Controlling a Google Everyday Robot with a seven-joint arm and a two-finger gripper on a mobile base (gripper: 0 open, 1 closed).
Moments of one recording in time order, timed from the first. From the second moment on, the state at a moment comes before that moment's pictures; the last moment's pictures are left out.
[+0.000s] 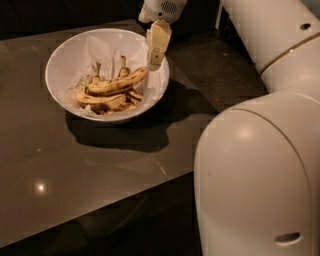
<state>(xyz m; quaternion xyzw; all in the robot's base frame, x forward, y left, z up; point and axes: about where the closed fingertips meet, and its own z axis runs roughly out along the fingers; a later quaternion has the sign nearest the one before) 0.663 0.017 0.973 -0.74 0.63 0.07 0.21</state>
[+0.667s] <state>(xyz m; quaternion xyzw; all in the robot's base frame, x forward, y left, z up) 0.654 0.033 0.962 -0.75 0.63 0.07 0.18</state>
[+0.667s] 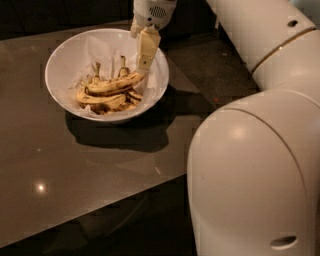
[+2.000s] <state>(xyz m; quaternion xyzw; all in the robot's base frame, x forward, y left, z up) 0.643 0.061 0.929 -0.76 0.64 0.07 0.13</state>
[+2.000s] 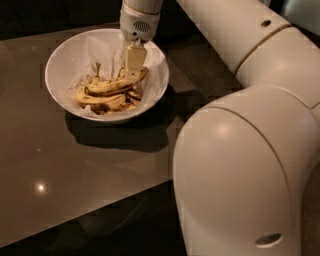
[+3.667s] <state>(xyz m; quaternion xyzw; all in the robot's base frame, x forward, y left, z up) 0.643 0.070 0.884 -0.75 0.64 0.11 0.11</state>
